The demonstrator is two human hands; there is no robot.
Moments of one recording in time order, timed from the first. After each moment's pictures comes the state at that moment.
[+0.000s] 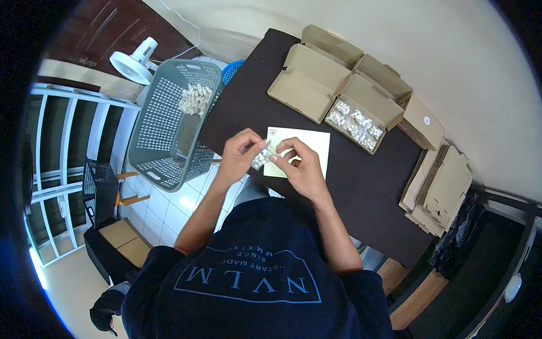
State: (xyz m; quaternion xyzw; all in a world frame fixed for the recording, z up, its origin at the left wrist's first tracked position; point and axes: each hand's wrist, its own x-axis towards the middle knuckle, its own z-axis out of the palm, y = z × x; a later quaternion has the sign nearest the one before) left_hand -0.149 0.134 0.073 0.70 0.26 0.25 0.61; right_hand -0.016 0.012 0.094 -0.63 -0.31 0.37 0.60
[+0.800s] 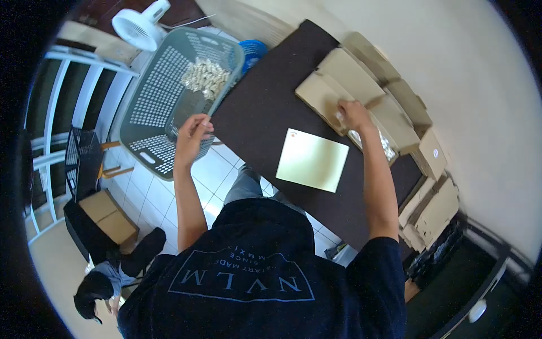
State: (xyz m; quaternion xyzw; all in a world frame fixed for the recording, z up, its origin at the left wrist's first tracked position) left_hand -0.286 0.256 0.030 0.57 0.51 0.27 0.58; right_hand 0.166 0.138 -0.045 -0.74 -0.64 0.19 0.08
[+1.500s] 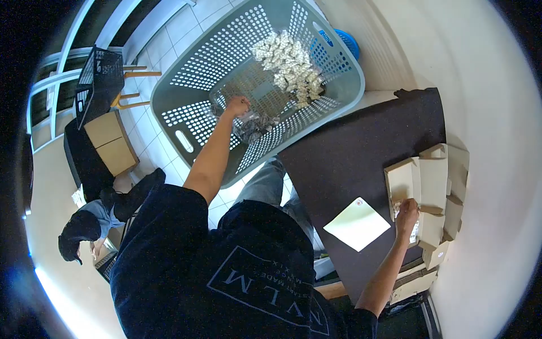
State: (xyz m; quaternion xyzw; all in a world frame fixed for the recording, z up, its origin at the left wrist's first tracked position) left_hand -0.460 0.454 -0.283 0.50 0.71 -0.06 0.49; right_hand 0.134 0.139 -0.065 -0.84 -0.51 0.18 0.04
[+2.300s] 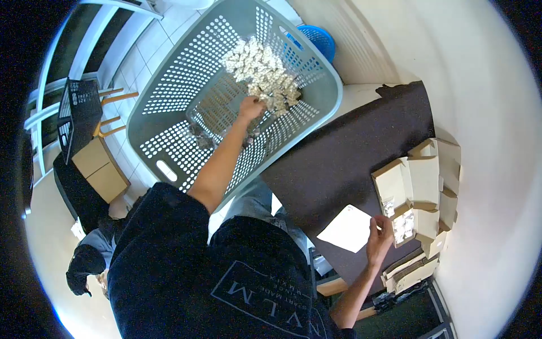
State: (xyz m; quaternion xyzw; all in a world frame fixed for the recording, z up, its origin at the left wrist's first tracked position) left_hand -0.320 0.479 -0.270 0.61 0.68 -0.03 0.41; right_hand 0.007 0.154 0.017 -0.89 -0.29 0.31 0.17
